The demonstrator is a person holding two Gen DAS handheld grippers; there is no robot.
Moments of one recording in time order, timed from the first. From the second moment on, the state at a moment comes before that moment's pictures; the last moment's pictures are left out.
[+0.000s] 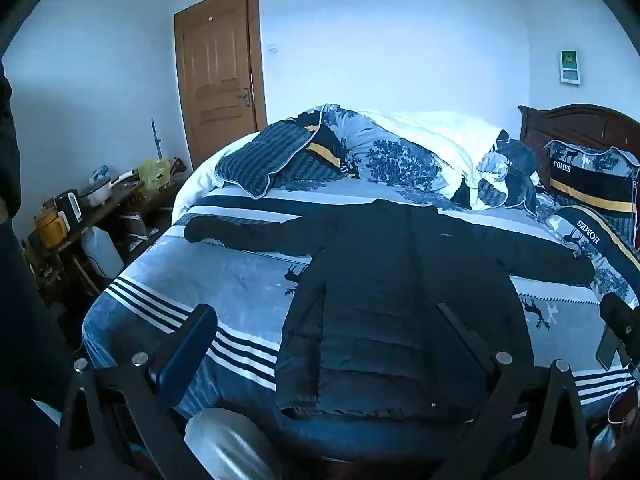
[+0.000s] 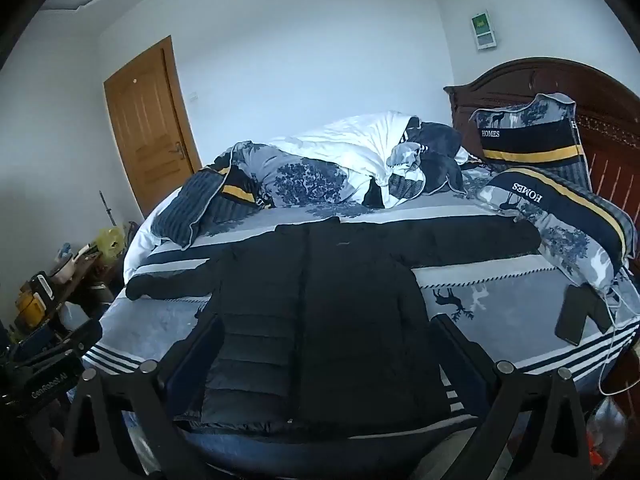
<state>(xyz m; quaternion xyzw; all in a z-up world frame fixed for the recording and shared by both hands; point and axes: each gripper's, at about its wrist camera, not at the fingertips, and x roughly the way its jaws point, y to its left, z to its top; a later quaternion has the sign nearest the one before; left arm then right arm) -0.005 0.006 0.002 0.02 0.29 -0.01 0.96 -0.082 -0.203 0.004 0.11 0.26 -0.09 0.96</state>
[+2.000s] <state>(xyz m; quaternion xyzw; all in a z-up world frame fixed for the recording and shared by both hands) 0.027 -0.015 -0.028 0.05 0.34 0.00 0.94 -0.052 -0.226 -0.036 0.15 0.28 -0.13 0.94</state>
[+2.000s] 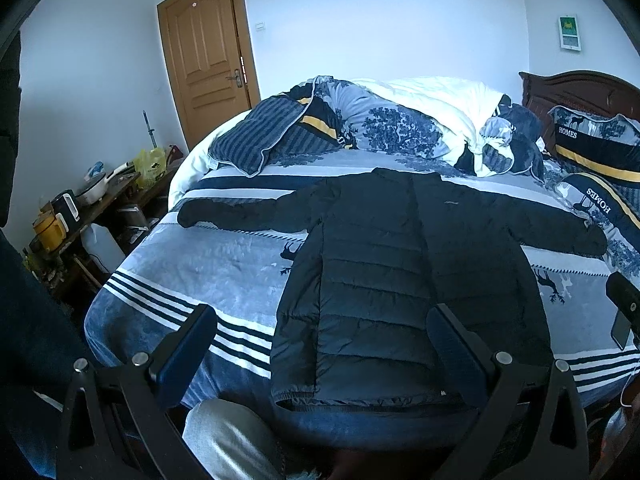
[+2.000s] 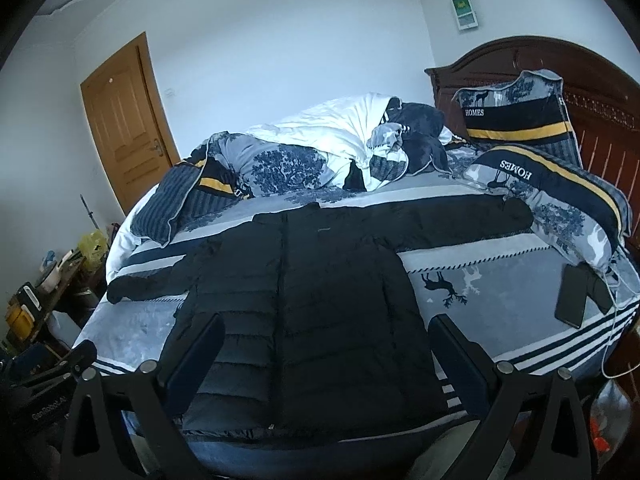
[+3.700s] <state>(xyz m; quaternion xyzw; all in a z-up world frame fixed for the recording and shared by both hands) 0.179 -0.090 -0.064 0.11 0.38 0.06 0.92 0.144 -0.344 -0.049 0.17 0.28 -0.12 0.94</state>
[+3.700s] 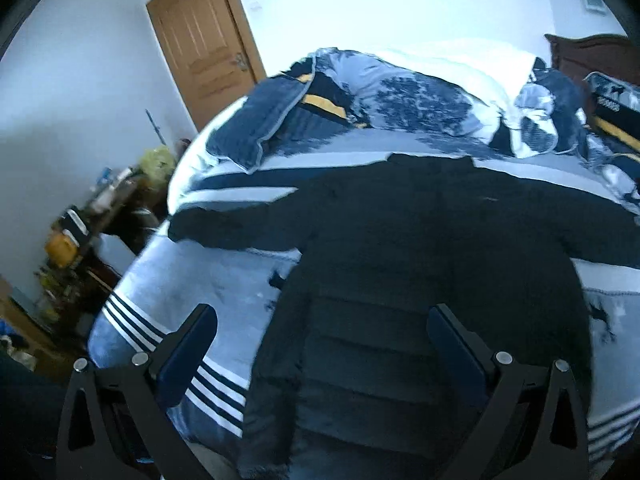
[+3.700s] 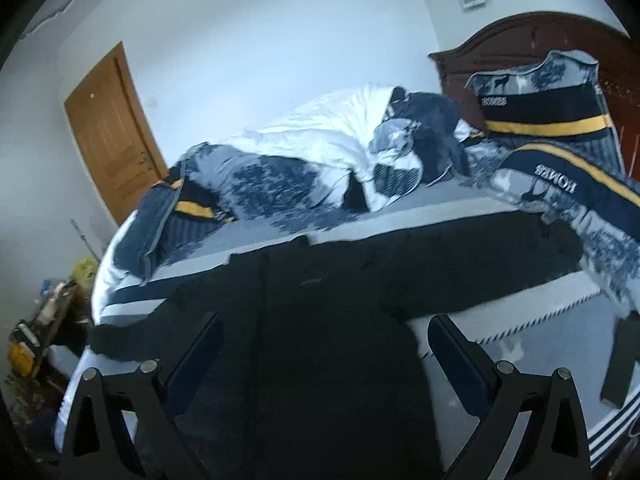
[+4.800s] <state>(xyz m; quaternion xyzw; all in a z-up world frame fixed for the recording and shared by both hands) 0.267 -0.208 -0.159 0.01 0.46 -0.15 0.88 0.193 -0.748 -0.249 0.40 0.36 -0.35 0.76</state>
